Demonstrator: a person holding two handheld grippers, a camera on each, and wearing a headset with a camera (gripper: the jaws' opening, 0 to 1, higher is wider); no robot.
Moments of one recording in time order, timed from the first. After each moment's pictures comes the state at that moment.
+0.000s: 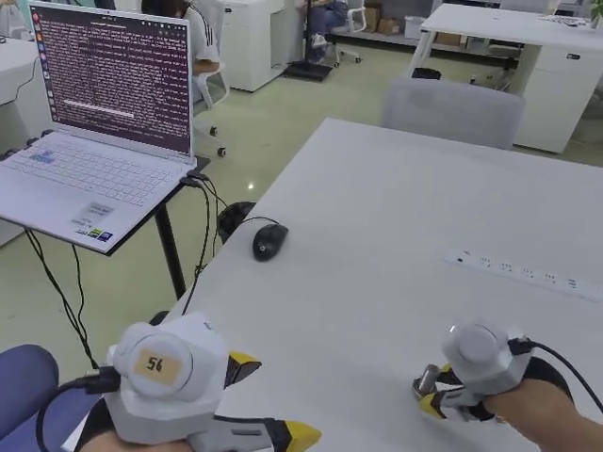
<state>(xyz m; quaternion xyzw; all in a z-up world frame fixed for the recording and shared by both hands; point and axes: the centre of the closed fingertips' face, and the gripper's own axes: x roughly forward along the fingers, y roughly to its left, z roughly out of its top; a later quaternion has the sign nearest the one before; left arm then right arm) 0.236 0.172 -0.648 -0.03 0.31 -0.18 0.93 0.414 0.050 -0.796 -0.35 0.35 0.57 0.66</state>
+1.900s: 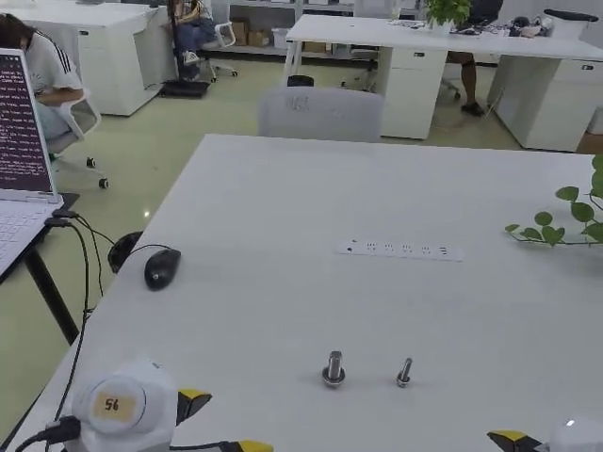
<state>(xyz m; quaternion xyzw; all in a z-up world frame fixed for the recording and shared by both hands) 0.270 0.133 -0.695 -0.03 0.32 -0.23 0.92 0.342 -0.125 -0.759 -0.08 0.32 0.43 0.84</state>
